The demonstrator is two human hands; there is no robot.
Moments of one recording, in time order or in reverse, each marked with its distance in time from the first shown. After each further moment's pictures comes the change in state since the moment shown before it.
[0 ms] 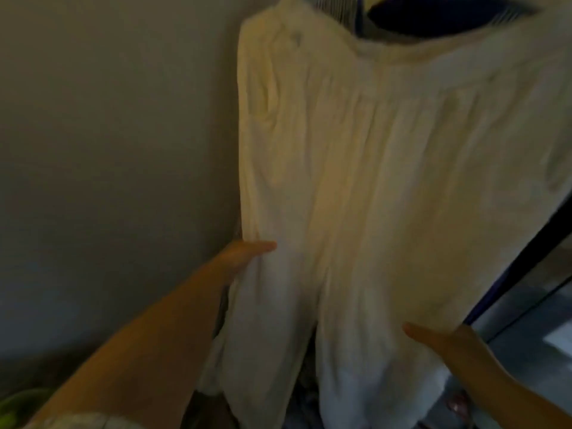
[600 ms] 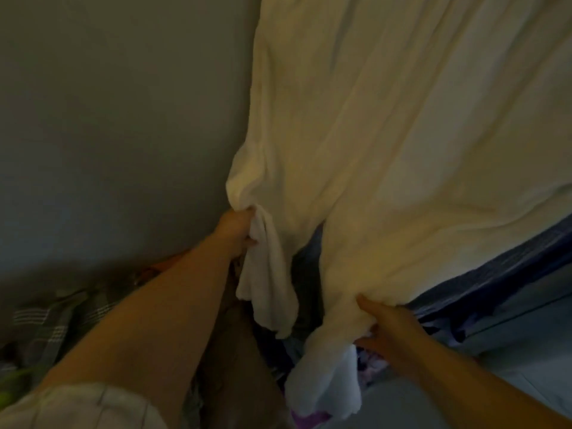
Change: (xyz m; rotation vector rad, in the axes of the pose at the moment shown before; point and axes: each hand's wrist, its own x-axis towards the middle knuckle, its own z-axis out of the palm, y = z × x) left_hand -0.001 -0.078 -0.039 -0.320 0.334 -0.078; right_hand 0.003 0.060 0.112 0.370 -0.378 0.334
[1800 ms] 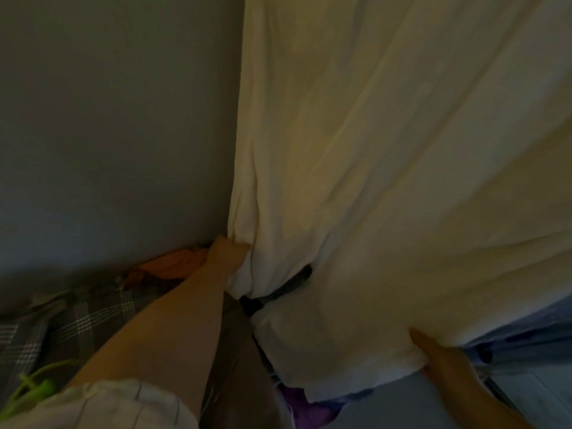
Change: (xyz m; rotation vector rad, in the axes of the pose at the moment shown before) left_hand 0.071 -0.066 -0.019 0.637 0.087 -0.063; right_hand 0.070 0.029 -0.073 -0.137 0.433 0.049
